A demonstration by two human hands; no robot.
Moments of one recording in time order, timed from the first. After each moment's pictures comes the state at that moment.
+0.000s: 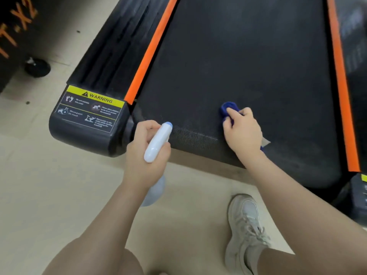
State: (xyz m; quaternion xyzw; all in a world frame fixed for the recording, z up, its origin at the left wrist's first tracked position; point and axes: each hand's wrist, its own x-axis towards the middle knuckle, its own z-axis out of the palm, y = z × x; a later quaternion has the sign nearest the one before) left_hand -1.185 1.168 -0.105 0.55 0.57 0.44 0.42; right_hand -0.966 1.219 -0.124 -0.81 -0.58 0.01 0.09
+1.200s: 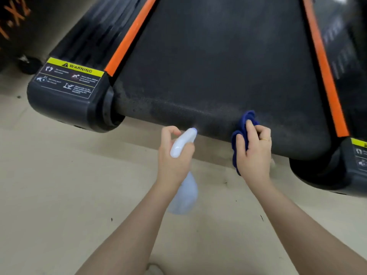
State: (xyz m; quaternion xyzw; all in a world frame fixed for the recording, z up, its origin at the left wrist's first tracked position) left_hand -1.096 1.094 -0.161 0.46 0.54 0.47 0.52; right_hand -0.922 1.088 -0.173 -0.76 -0.56 0.01 0.33
